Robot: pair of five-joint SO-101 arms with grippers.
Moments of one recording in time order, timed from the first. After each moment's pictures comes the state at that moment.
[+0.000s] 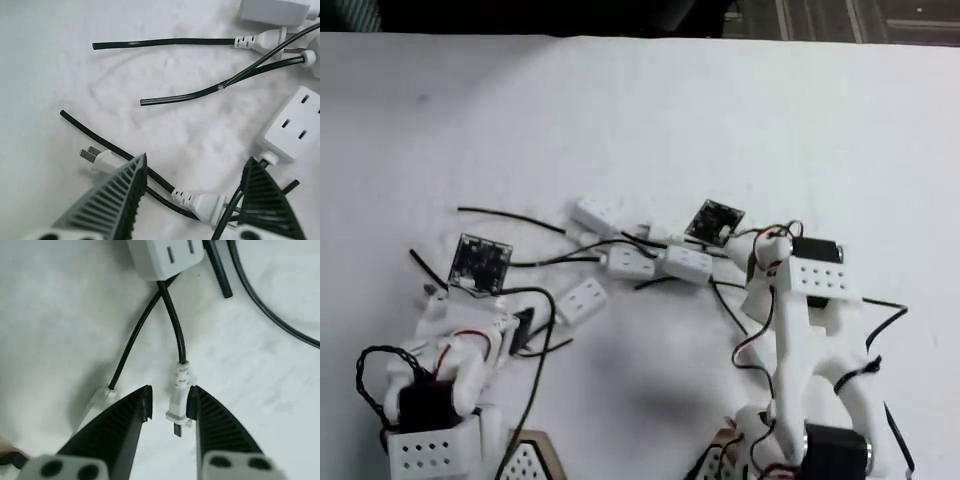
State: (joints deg) left arm -11.6 -93.7 82.9 70.4 -20.6; right arm 5.3 -21.0 46.9 65.1 67.3
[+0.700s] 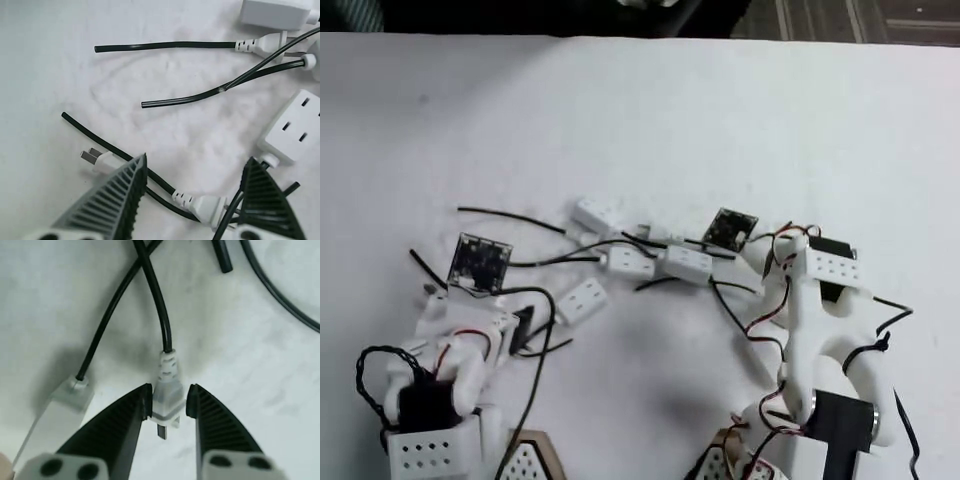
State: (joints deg) left arm -11.6 -93.7 82.9 70.0 -20.6; right arm 11.0 -12.9 46.8 58.5 74.3
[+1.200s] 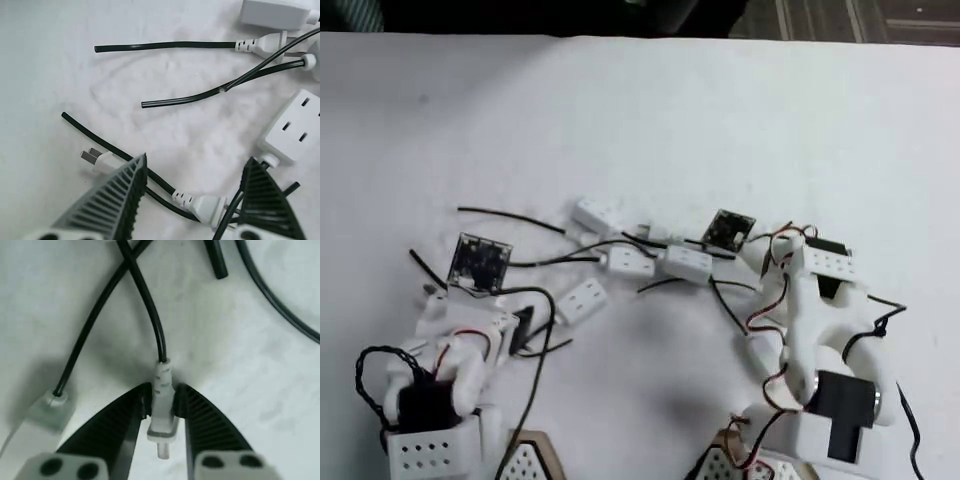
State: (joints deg) left arm -11.6 -93.7 82.9 70.0 -20.6; right arm 11.1 -6.7 46.5 51.6 74.7
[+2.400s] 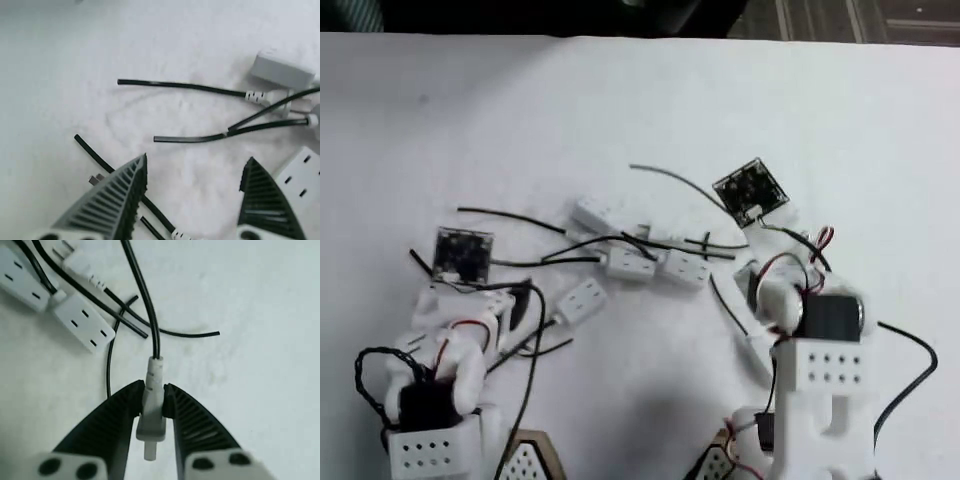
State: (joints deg) left arm -11.6 -93.7 83.6 61.3 -13.7; right arm -0.8 -55.0 46.0 72.1 33.5
